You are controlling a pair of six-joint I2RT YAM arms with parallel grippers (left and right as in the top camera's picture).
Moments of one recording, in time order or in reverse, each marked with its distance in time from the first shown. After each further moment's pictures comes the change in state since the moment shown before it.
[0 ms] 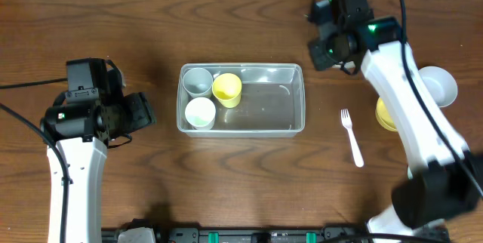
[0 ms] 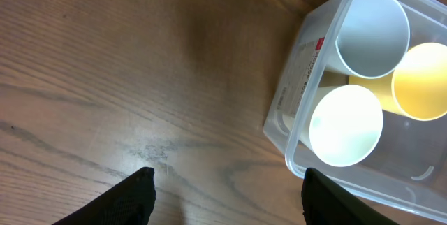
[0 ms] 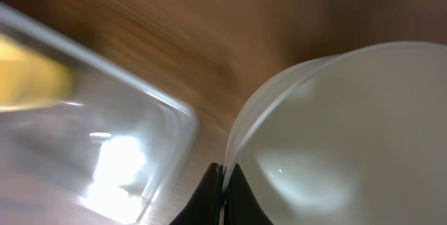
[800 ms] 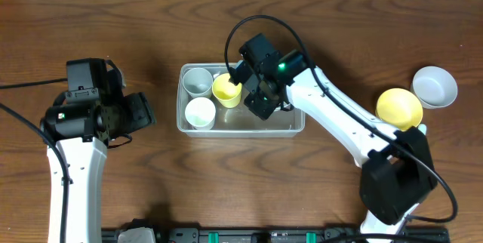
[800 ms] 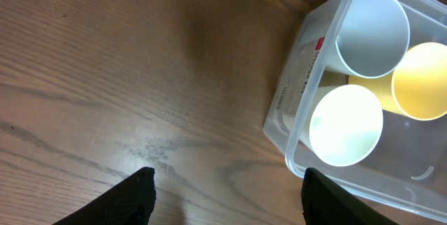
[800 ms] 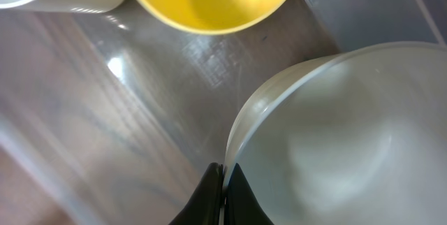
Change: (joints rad) left arm 0.000 0.000 0.000 0.000 0.000 0.000; right arm 0.350 0.157 -0.114 -0.006 -0.048 -0.067
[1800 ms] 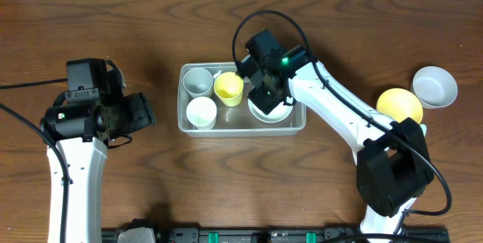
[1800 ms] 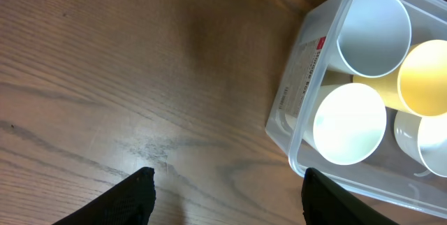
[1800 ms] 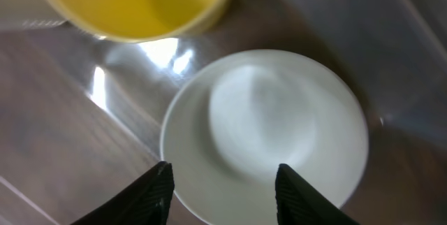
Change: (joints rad) left arm 0.000 0.000 0.000 -0.003 0.000 0.000; right arm -0.050 0.035 0.006 0.020 0.030 0.075
